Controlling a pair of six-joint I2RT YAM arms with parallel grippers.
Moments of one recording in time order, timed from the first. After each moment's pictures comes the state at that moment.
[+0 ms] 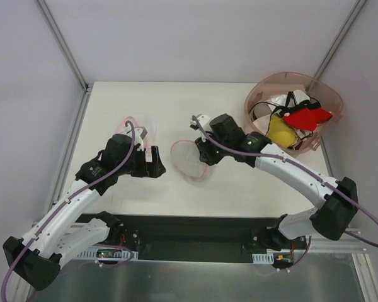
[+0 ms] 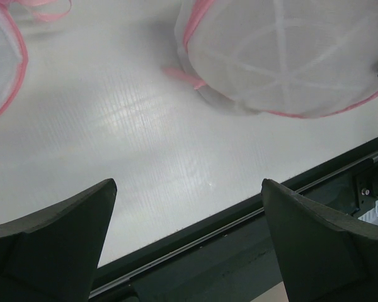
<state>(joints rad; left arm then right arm) -0.51 0.85 0.82 -0.70 0.15 -0.45 0.87 1.40 1.24 -0.63 -0.08 0.03</state>
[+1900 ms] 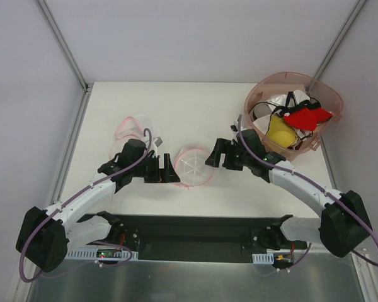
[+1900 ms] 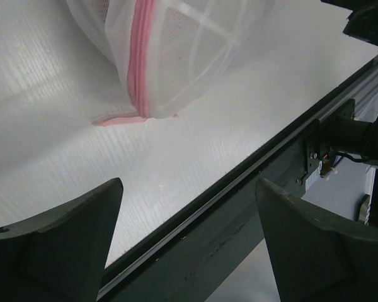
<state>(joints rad) -0.51 1.04 0.62 -0.36 0.47 -0.58 0.60 1.29 0.84 -0.26 -0.23 0.66</state>
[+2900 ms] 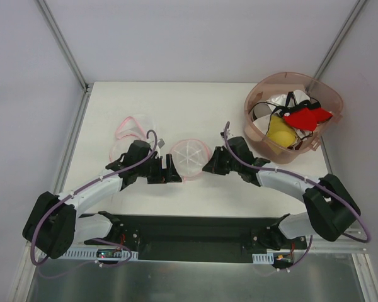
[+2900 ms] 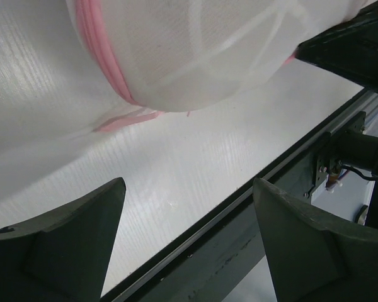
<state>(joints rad) -0.51 1.17 0.55 -0.20 0.46 -0.63 0.68 1.42 0.66 0.05 -0.22 0.74</state>
